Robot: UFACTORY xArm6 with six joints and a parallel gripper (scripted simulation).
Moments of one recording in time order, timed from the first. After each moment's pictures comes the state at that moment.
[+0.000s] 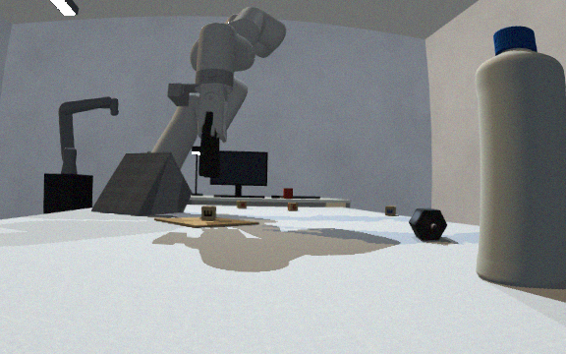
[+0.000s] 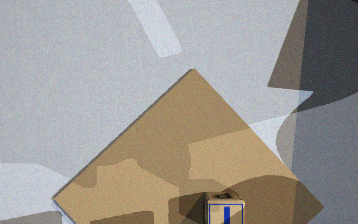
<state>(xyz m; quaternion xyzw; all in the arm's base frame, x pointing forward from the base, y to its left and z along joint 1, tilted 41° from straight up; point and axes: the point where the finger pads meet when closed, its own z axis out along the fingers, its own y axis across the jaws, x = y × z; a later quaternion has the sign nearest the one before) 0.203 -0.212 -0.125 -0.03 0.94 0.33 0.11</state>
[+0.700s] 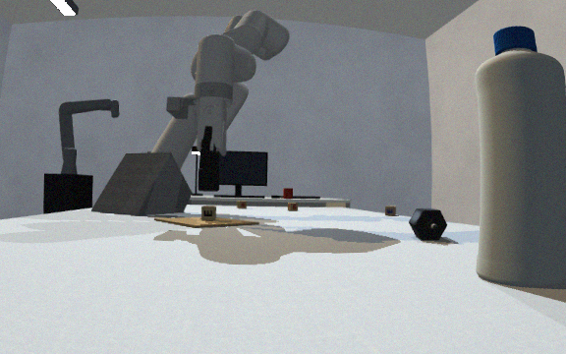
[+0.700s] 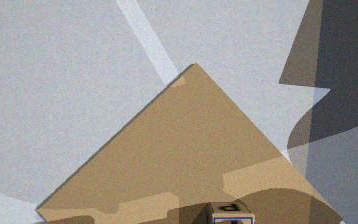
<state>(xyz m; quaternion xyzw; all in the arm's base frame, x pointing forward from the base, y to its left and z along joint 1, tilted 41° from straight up) 0.207 -0.195 -0.144 -0.03 0.94 0.33 0.11</state>
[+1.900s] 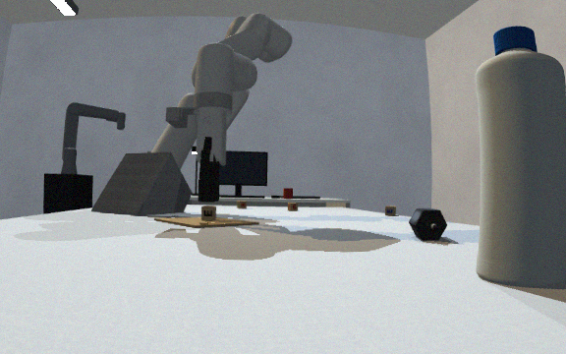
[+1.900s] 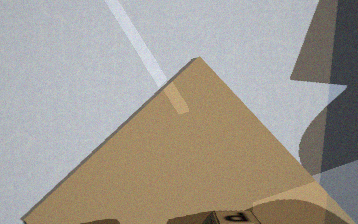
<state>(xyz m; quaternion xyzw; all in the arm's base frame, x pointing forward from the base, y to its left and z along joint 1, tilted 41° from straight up) 0.211 -0.184 -0.159 -0.03 0.94 0.33 0.11</state>
